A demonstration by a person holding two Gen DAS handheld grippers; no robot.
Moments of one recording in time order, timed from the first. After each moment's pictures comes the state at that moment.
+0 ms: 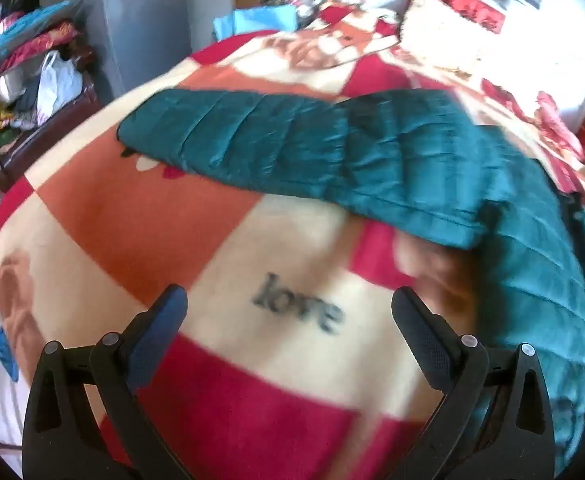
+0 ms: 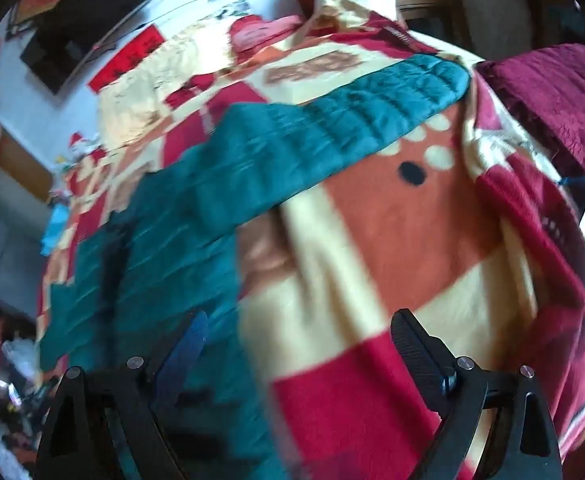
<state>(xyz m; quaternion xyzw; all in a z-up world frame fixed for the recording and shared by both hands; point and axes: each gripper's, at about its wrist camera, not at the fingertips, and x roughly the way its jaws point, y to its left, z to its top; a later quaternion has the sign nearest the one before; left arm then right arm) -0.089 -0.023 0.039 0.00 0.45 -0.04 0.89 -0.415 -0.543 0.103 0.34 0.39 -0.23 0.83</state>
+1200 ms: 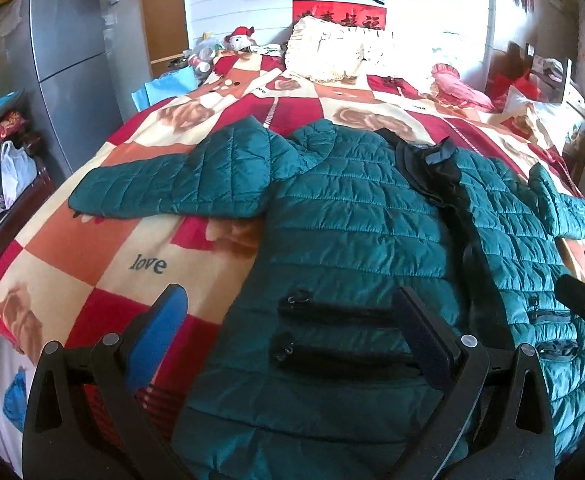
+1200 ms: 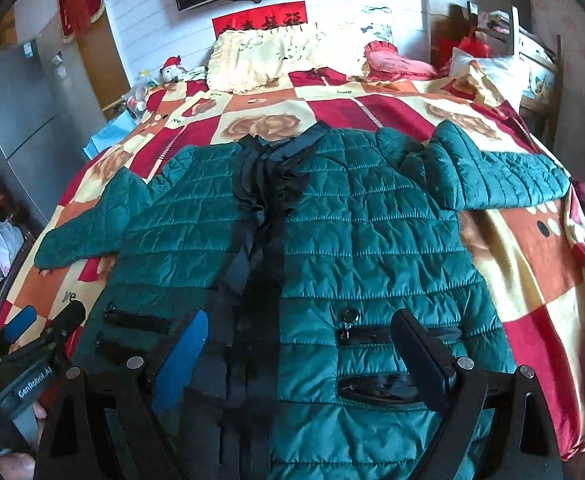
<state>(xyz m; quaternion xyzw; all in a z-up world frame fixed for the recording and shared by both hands) -0.230 -0.144 0.102 0.06 0.37 -0.15 0.91 -0.315 -0.318 0.144 0.15 0.40 -0.19 0.89</state>
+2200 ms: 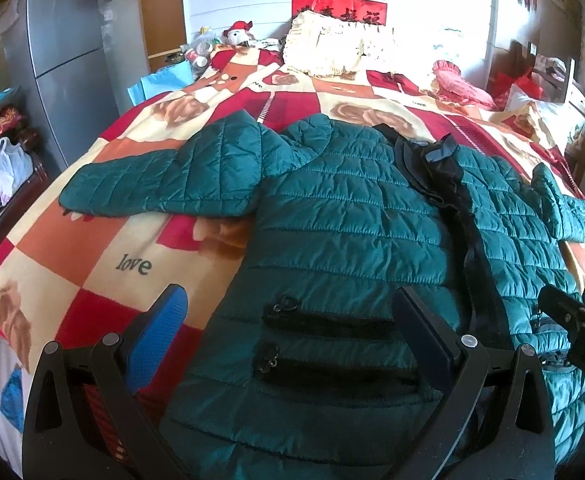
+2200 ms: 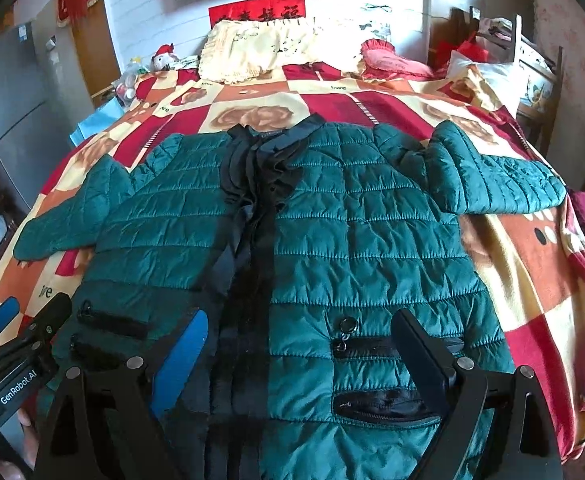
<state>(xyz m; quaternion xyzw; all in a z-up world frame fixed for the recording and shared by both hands) -0.218 -0.157 0.092 0.06 0.38 -0.15 0.91 -0.299 -0.323 0.126 0.13 0.42 -0.20 0.88</state>
